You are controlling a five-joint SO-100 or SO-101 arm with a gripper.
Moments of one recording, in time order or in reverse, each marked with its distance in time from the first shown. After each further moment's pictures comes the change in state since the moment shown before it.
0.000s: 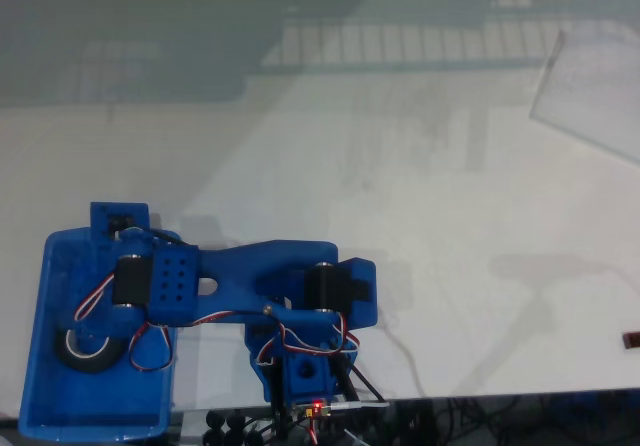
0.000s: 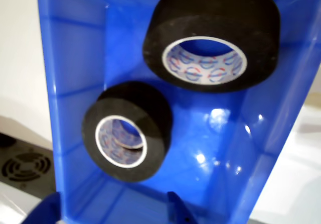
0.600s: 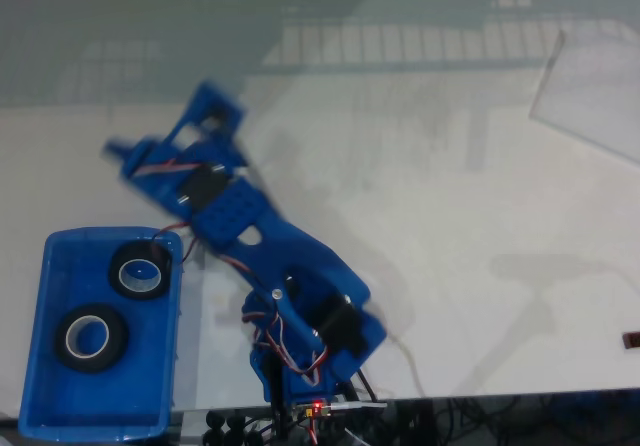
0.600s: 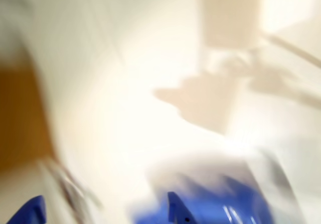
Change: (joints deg) arm 51.5 10.9 1.2 -12.7 -6.5
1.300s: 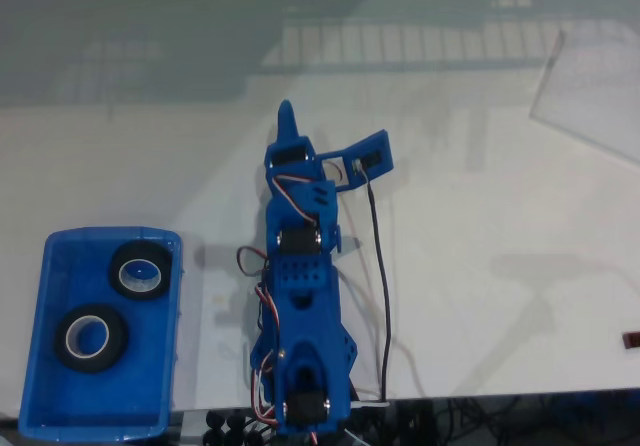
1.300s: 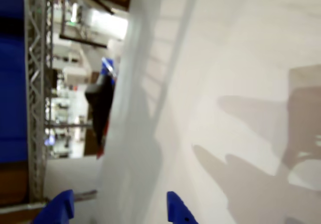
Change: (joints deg) arm 36.6 39.5 52.5 -33.4 0.0
